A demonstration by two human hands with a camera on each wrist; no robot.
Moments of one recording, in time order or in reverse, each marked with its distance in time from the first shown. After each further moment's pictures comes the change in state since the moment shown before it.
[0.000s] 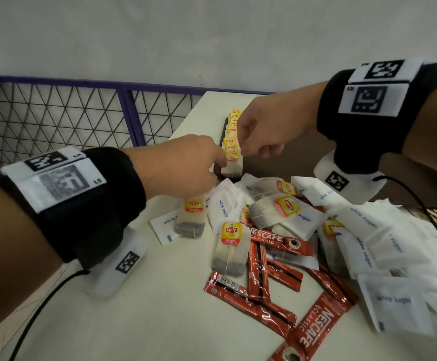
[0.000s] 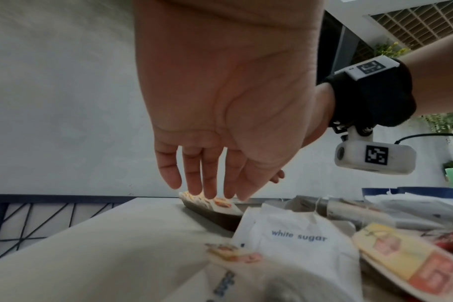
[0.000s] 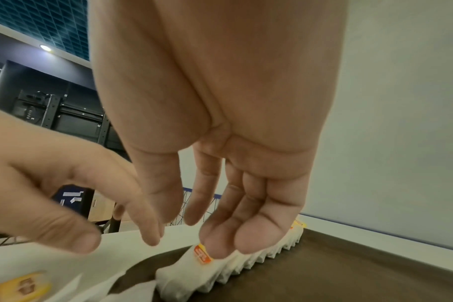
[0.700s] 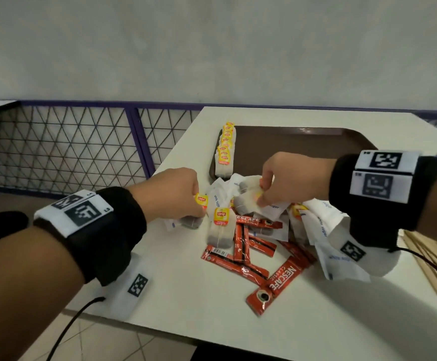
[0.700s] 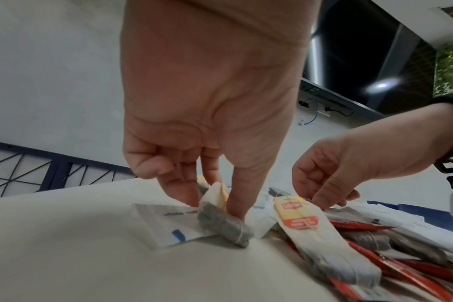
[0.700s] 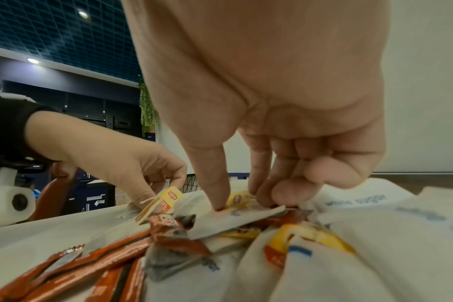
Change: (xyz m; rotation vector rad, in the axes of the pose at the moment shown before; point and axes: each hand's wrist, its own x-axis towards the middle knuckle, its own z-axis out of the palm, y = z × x) left_hand -0.055 0.018 0.015 -0.127 -0.055 -0.311; right_hand -0.099 0.013 0.059 -0.033 0.084 0.161
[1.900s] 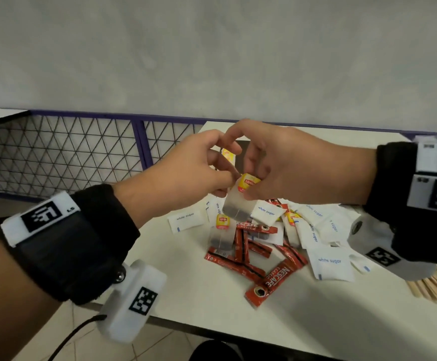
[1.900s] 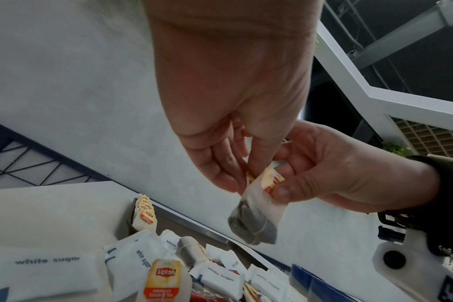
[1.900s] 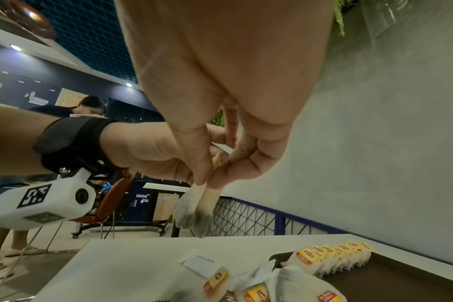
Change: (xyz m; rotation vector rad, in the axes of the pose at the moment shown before) left_hand -0.064 0.035 -0.047 -0.891 0.172 0.351; right_hand -0.079 -0.045 -0.044 0.205 0.273 -0.420
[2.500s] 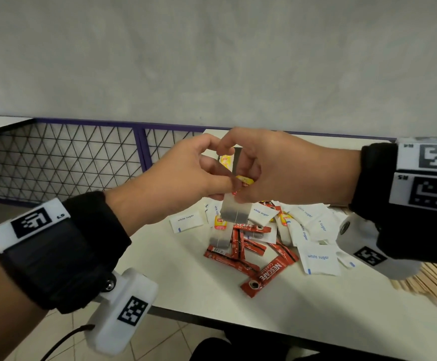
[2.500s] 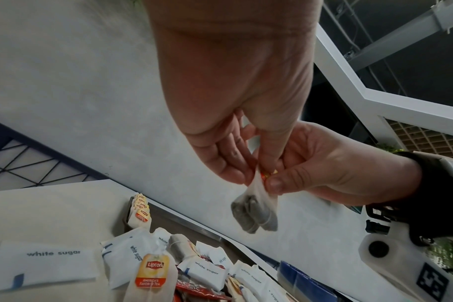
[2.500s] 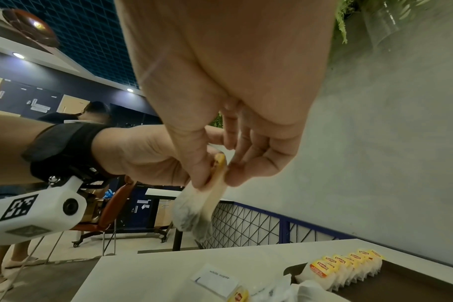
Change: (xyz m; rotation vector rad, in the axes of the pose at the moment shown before) left_hand -0.028 0.024 -0.002 -0.113 0.001 -0.018; right_hand -0.011 -0.022 -0.009 -0.058 -0.021 0.000
